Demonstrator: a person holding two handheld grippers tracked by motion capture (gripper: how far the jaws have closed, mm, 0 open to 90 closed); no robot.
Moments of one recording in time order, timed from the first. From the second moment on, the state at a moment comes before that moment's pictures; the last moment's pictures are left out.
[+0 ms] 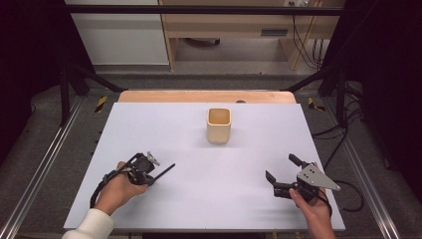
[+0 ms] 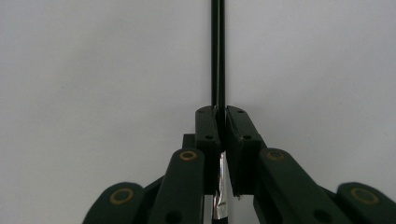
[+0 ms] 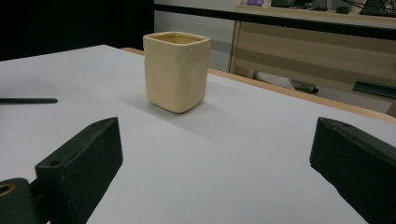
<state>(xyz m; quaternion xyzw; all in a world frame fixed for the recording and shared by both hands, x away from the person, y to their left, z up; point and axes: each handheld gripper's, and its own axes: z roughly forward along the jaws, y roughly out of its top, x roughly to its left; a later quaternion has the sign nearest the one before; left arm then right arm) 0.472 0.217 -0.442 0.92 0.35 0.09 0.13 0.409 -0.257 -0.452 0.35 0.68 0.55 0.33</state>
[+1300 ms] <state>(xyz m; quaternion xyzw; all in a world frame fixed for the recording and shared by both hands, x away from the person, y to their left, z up) 0.487 0.120 -0.364 0.96 0.19 0.13 0.18 0.402 -0.167 -0.437 0.19 0.78 0.40 0.45</state>
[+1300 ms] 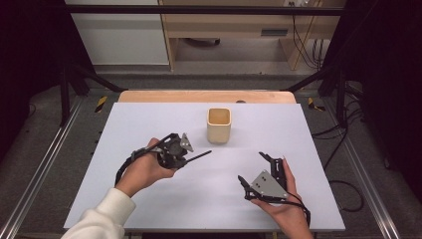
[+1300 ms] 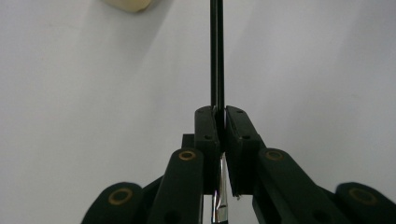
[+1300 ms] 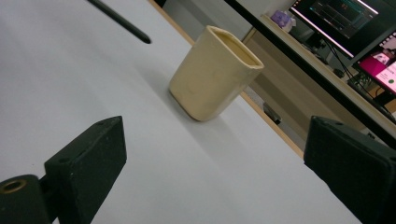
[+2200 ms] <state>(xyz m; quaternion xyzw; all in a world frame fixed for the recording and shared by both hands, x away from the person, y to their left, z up) 0.480 0.076 -0.356 0.97 0.14 0.11 0.17 0.412 -0.103 -0.443 0.05 0.81 0.32 0.49</state>
